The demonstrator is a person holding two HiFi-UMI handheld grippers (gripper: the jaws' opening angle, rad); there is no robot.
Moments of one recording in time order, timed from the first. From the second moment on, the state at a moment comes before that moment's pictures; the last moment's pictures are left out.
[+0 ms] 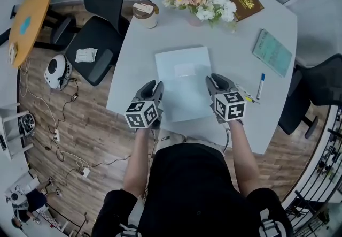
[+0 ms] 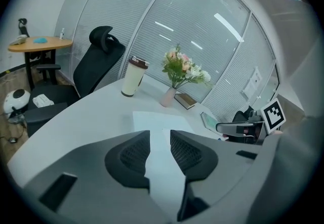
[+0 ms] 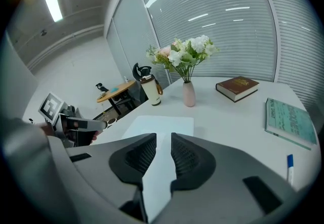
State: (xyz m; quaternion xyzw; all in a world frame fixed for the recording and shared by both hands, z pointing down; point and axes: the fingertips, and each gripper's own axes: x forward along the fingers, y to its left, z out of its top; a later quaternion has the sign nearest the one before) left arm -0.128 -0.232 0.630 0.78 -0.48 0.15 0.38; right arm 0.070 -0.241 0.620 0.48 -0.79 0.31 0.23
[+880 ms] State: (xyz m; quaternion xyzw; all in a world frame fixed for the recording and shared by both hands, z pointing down) left arm -0.137 -0.273 0.696 0.75 -0.46 0.16 0.45; right arm 0.076 -0.284 0.681 0.48 -0.76 0.35 0.26
